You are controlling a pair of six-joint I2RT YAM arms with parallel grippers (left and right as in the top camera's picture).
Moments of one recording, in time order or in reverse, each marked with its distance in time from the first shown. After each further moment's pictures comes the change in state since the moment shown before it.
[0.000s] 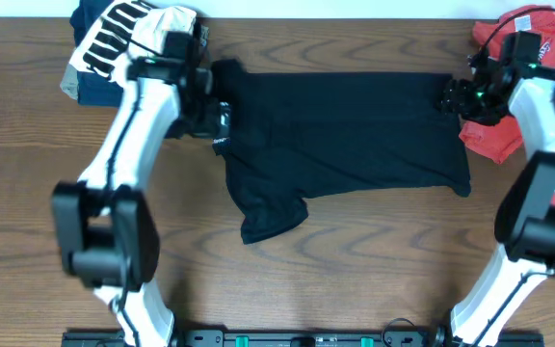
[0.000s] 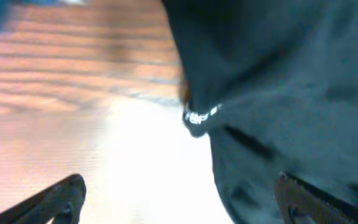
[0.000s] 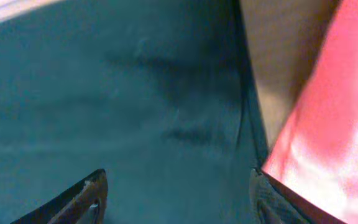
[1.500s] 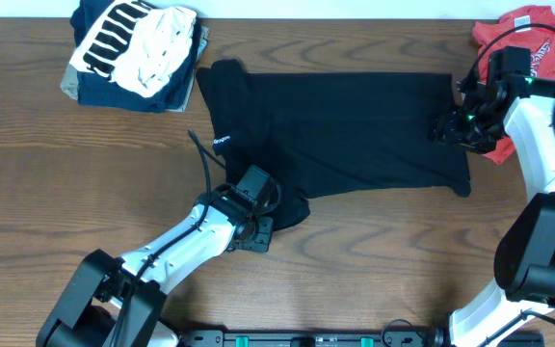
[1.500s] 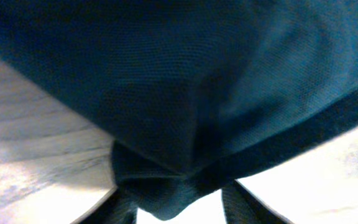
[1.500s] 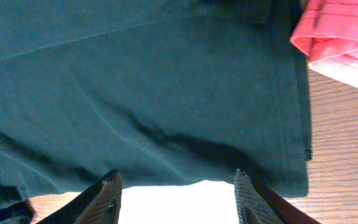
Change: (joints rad) left arm -0.472 -0.347 -0.906 0.504 0.010 -0.291; right arm 0.076 -0.207 -0.189 -0.152 0.080 0.051
